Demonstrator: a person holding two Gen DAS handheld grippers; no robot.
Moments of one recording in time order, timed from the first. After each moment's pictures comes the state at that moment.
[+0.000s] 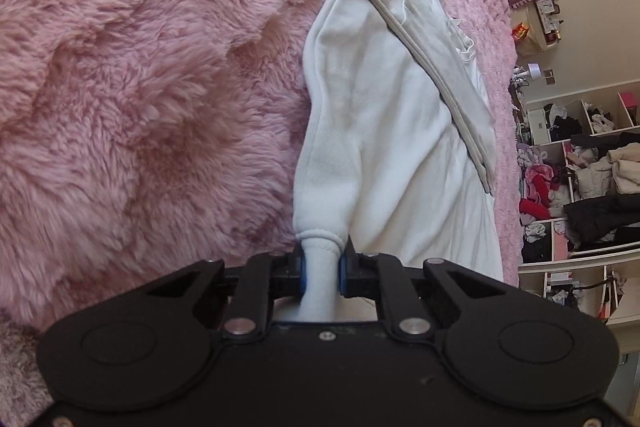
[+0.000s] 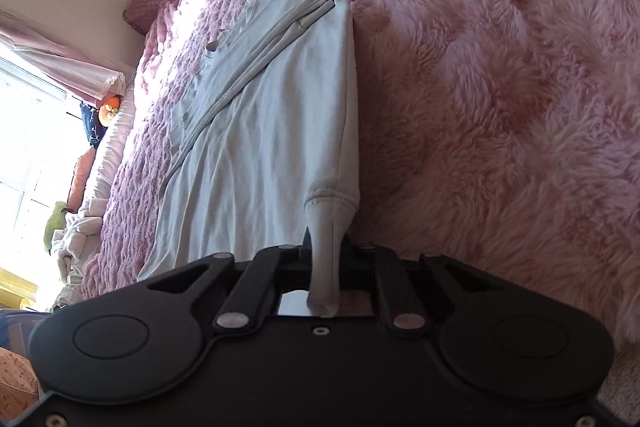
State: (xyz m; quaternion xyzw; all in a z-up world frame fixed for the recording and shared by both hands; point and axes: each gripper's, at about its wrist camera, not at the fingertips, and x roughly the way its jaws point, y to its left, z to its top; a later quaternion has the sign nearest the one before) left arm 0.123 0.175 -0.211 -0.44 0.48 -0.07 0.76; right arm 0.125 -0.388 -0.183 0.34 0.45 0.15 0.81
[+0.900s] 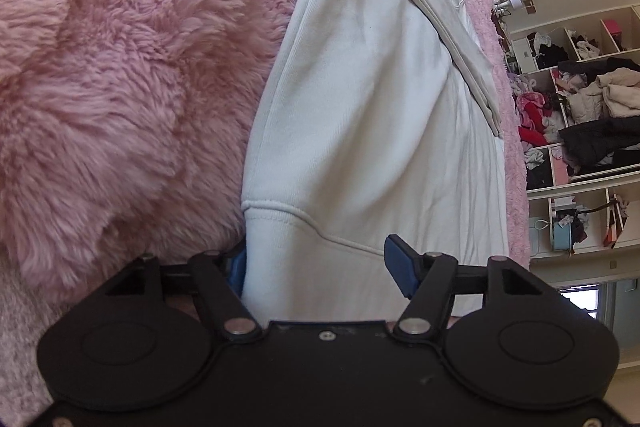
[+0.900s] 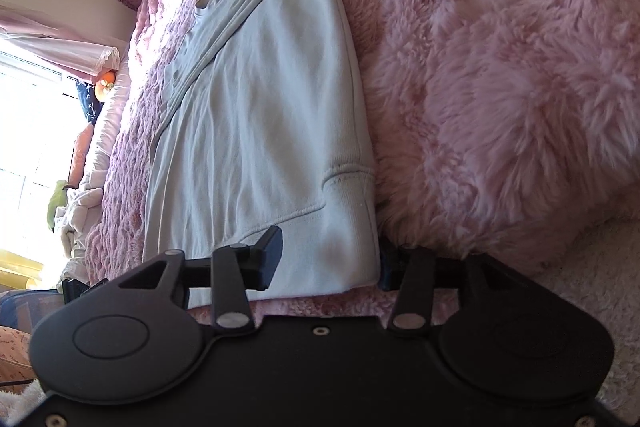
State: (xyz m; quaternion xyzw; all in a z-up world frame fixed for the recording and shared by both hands) left arm 0.089 0.183 -0.243 -0.38 0.53 -0.14 0.75; right arm 0.076 -0.388 -0.219 0.34 0.50 0.16 0.78
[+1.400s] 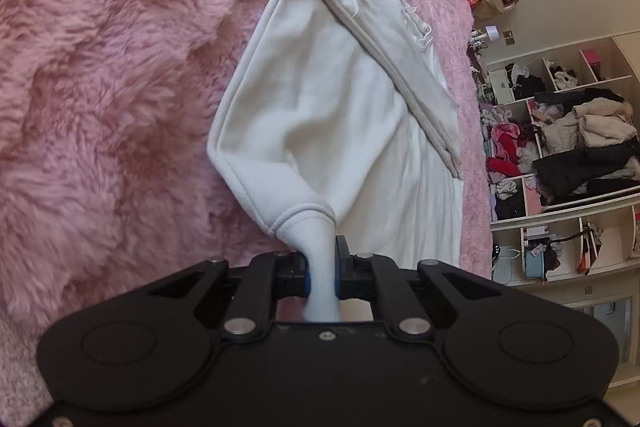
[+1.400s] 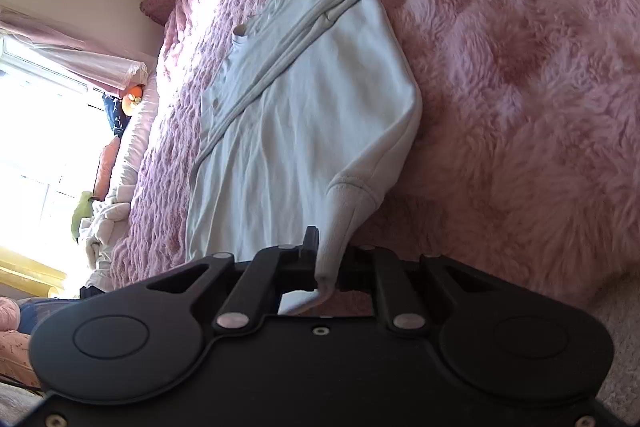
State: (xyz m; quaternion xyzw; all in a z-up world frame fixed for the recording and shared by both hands) left arm 0.126 0.186 -0.200 -0.42 0.48 -0.15 0.75; right arm 0.106 -0.377 -0.170 0.36 0.46 0.18 0.79
